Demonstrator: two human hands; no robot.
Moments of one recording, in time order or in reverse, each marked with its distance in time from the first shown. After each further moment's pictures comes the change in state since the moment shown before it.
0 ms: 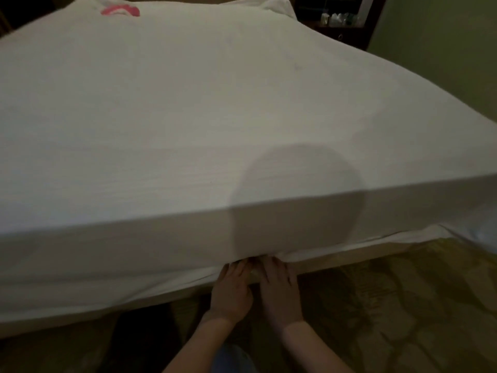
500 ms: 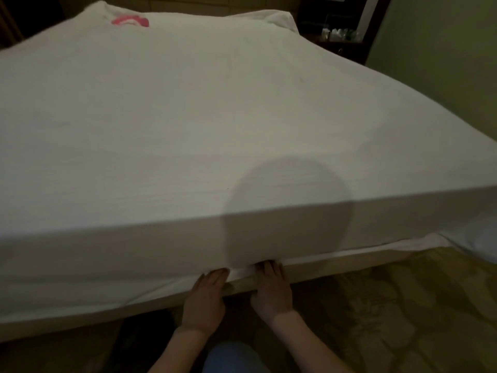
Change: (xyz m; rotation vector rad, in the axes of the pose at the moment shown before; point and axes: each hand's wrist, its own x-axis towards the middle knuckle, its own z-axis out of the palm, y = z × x) left_hand -0.040 -0.048 -0.027 0.053 0.006 -0.061; right_hand 0.020 -0.026 0.002 0.111 -0.195 0.077
